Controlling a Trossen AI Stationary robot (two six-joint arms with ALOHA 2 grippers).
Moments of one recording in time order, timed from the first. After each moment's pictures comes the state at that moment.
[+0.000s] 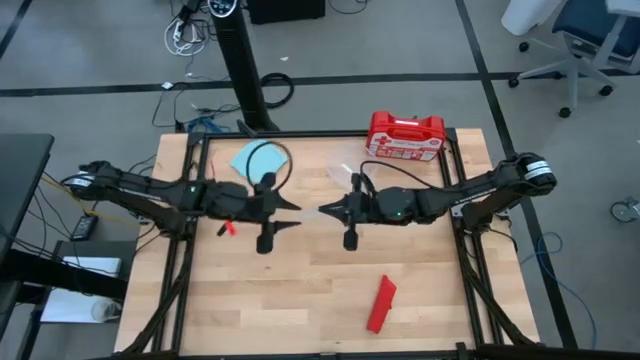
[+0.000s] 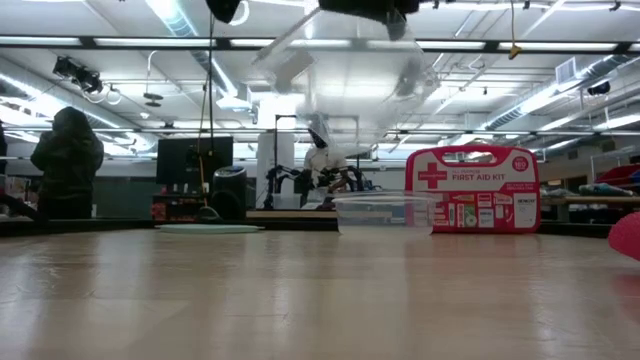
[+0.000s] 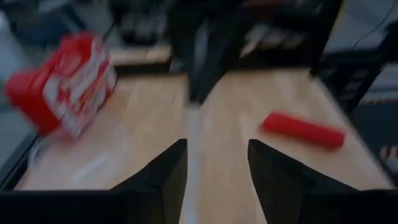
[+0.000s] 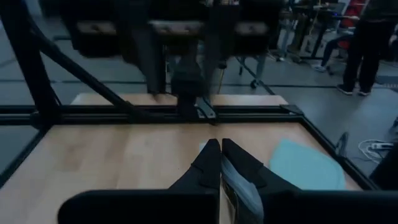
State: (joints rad) left arm -0.19 1.14 0.96 -0.16 -0.21 -0.01; right arm 0.19 1.44 0.96 0.32 0.34 -0.01
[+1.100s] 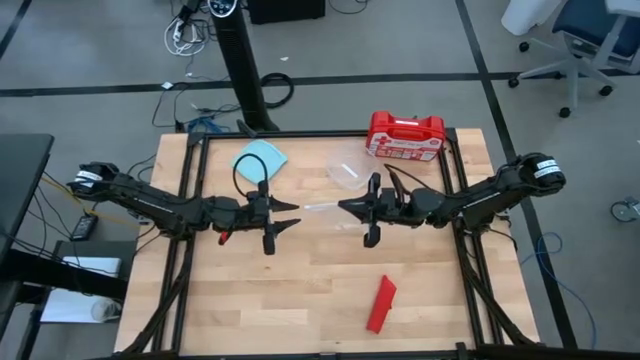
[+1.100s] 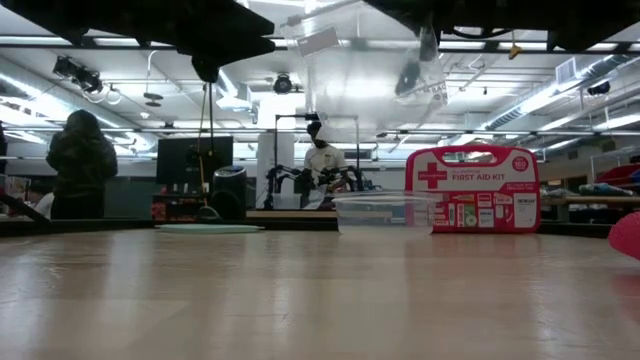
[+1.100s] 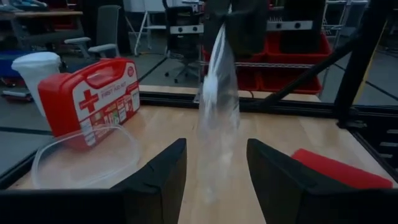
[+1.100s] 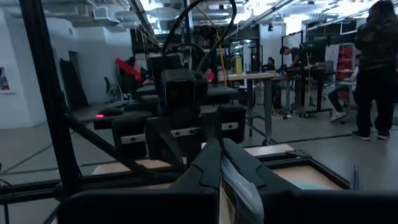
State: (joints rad) left arm -0.20 1.14 0.51 0.55 -0.36 -0.06; right arm 0.18 1.34 0.58 0.97 0.31 0.02
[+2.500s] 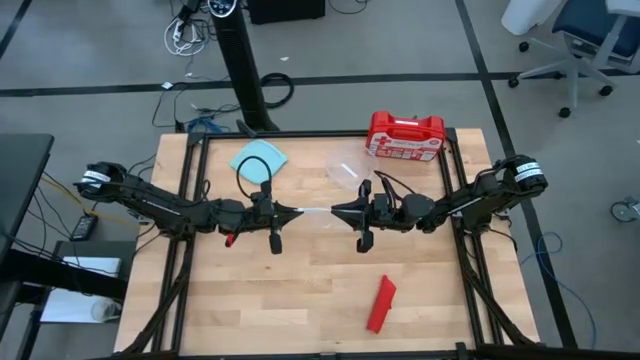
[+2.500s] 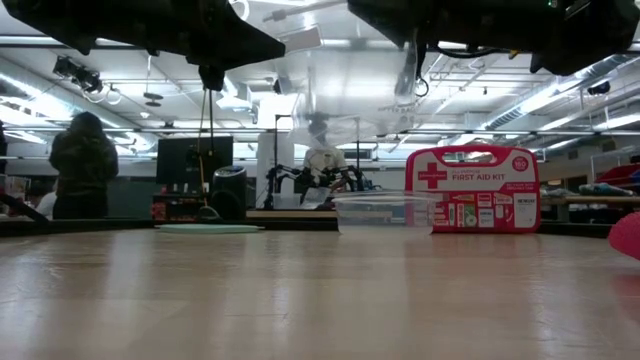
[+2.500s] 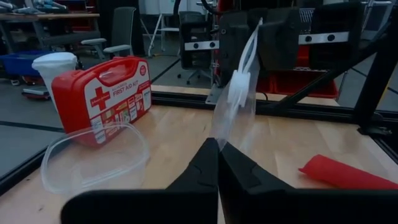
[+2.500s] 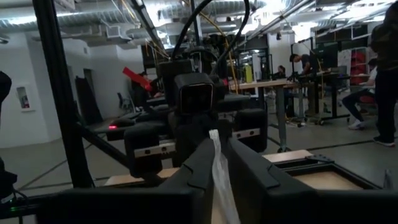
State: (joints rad) left arm -0.20 1.23 0.51 0.65 -0.42 -0.06; right arm 0.18 1.52 0.58 1.20 0.27 0.06
